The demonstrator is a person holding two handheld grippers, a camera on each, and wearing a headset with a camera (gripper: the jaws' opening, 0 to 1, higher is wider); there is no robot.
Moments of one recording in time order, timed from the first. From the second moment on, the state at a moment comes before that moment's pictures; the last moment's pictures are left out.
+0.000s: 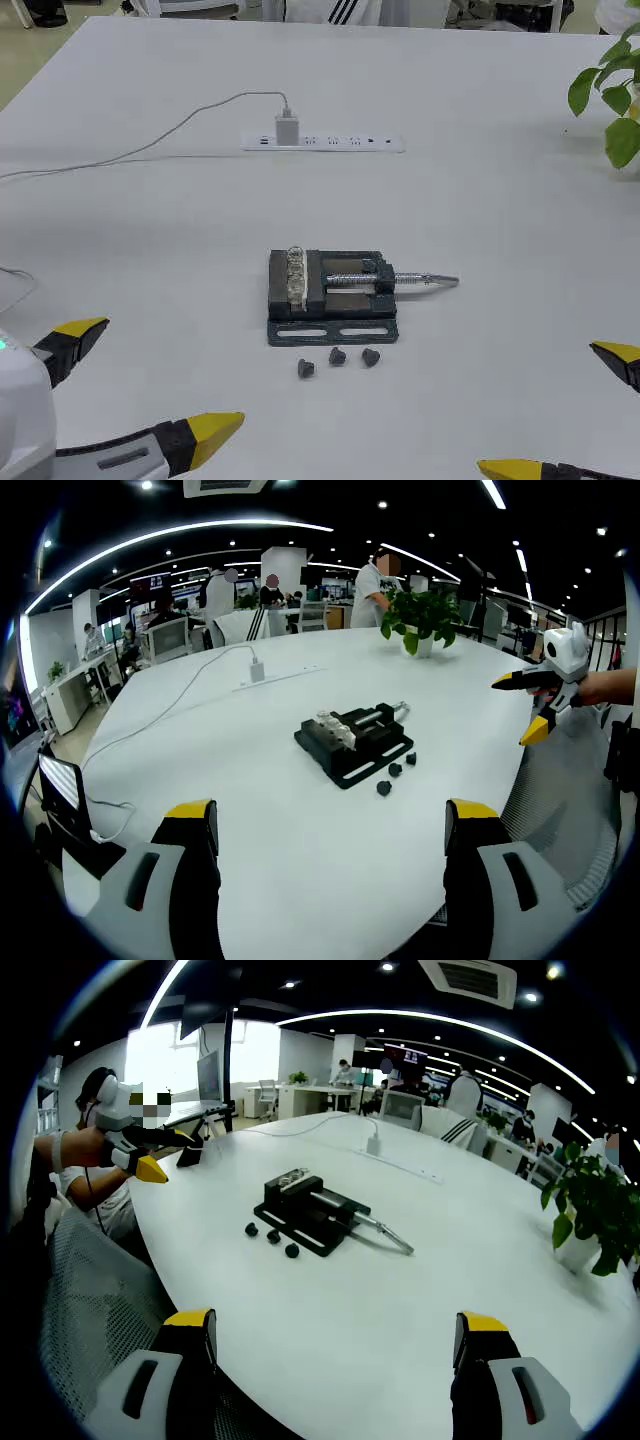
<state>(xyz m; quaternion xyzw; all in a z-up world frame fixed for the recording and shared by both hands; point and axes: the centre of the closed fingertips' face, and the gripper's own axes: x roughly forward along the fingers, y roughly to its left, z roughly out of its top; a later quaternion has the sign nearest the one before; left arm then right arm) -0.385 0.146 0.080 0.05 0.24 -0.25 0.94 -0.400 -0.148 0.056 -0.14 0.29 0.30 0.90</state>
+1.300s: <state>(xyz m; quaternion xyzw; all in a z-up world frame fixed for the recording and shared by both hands) -0.397 0.144 0.067 0.03 0.24 -0.24 0.94 -0.381 -0.116 0.046 -0.12 0.29 0.31 0.90</state>
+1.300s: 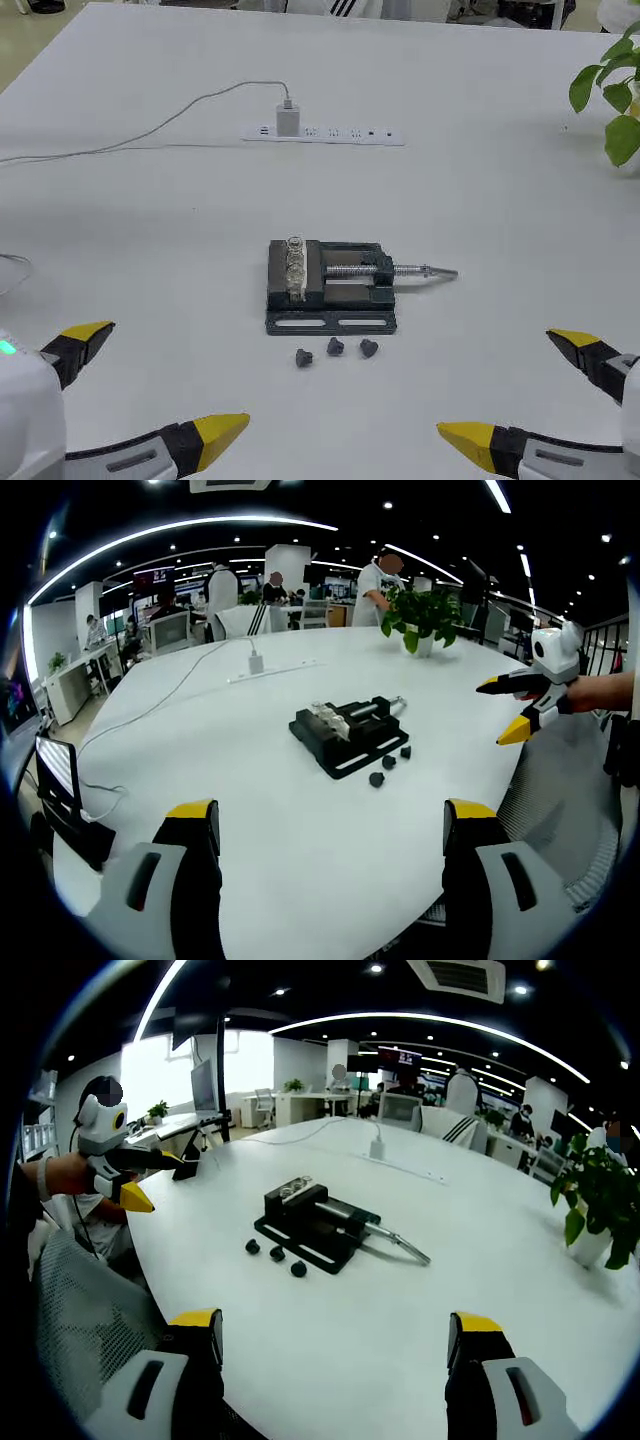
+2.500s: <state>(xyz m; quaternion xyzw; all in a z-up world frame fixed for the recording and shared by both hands) -0.406 0.136 0.060 0.03 0.25 -0.25 0.93 -0.353 -0.038 0.009 -0.14 0.32 0.39 0.85</state>
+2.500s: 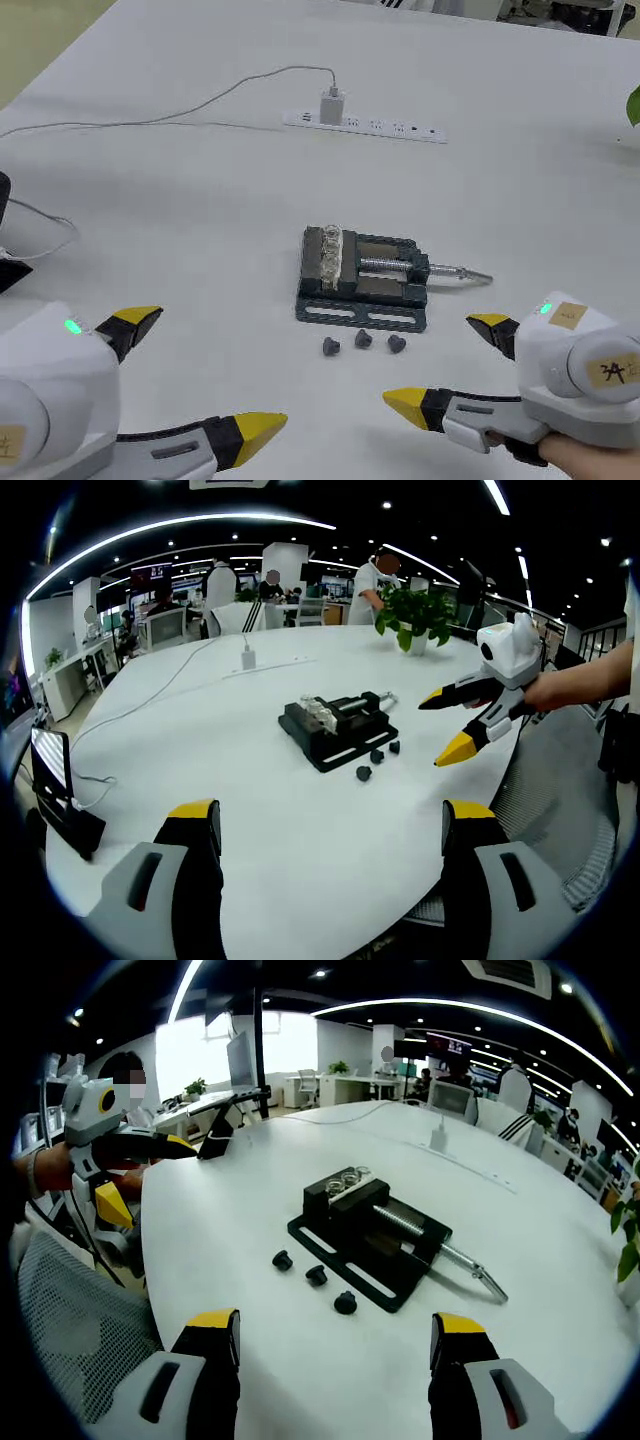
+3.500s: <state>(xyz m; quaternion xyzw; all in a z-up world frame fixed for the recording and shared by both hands) -0.410 0.133 0.052 0.02 0.26 -0.26 0.93 -0.338 -0.028 -0.016 -0.12 0.34 0.36 0.86</state>
